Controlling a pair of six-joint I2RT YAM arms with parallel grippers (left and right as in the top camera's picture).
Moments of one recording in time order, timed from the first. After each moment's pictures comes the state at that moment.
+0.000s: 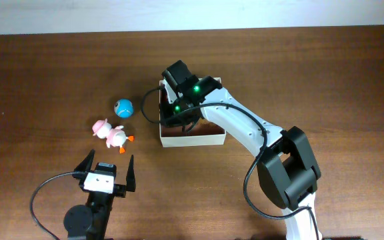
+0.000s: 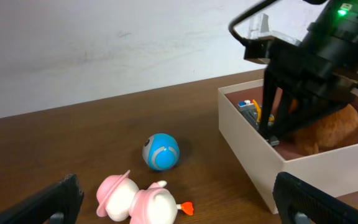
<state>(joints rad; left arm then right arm) 0.04 0.01 0.04 -0.11 0.18 0.14 0.64 2.14 1.77 -0.80 -0.36 0.43</state>
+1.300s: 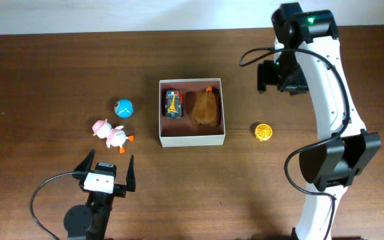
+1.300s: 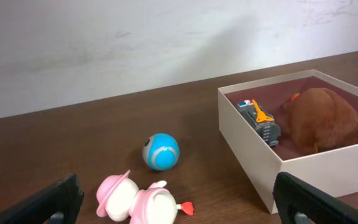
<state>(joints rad) 0.04 0.01 0.04 -0.11 0.18 0.14 0.13 2.13 2.25 -1.69 0.00 0.23</state>
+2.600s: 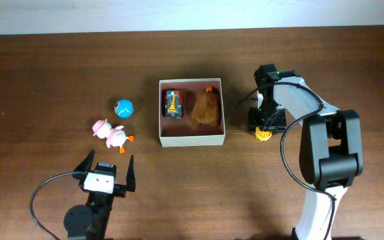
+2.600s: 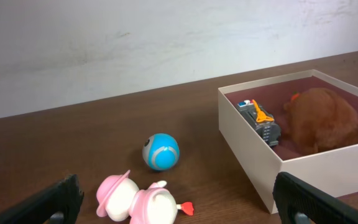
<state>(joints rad) 0.04 0.01 0.04 -0.11 0.18 0.14 0.13 2.13 1.50 -1.07 -0.02 0.20</state>
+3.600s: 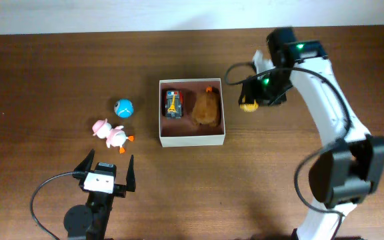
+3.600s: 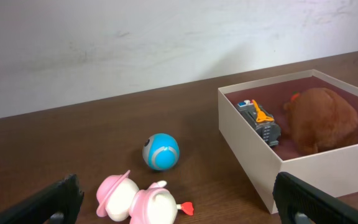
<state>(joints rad) 0.04 0.01 0.04 -0.11 0.18 0.14 0.13 1.97 1.82 -1.28 -0.37 0.07</state>
